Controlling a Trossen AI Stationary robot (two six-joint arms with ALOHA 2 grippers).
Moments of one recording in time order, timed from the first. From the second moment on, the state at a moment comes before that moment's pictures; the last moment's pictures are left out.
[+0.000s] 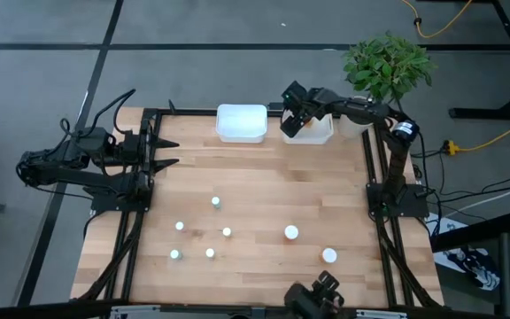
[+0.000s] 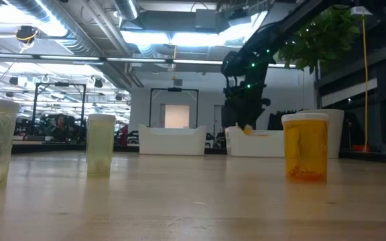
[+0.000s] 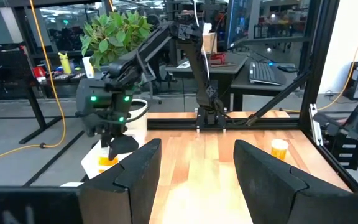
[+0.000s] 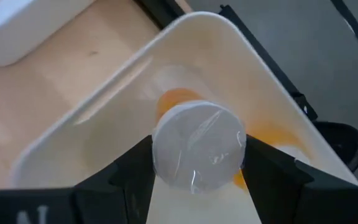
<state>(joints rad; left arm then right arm) 0.00 0.41 0.79 -0.43 -0.14 0.04 -0.67 1.91 1.44 -0.71 0.21 0.00</state>
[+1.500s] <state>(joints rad) 0.00 0.41 0.79 -0.44 -0.14 0.04 -0.70 1.93 1.45 -0.70 0.25 -0.03</state>
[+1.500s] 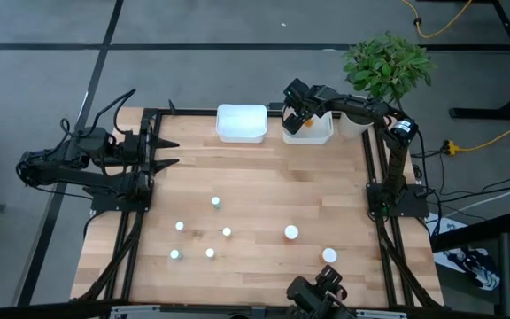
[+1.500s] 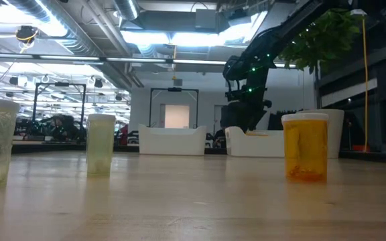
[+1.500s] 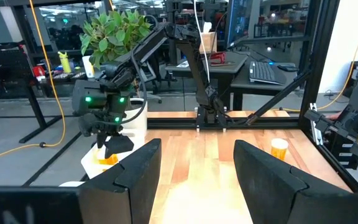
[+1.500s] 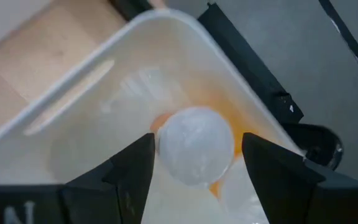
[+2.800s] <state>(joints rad) 0.00 0.41 0.79 -0.44 -0.14 0.03 0.39 1.18 1.00 -1.18 0.04 1.12</state>
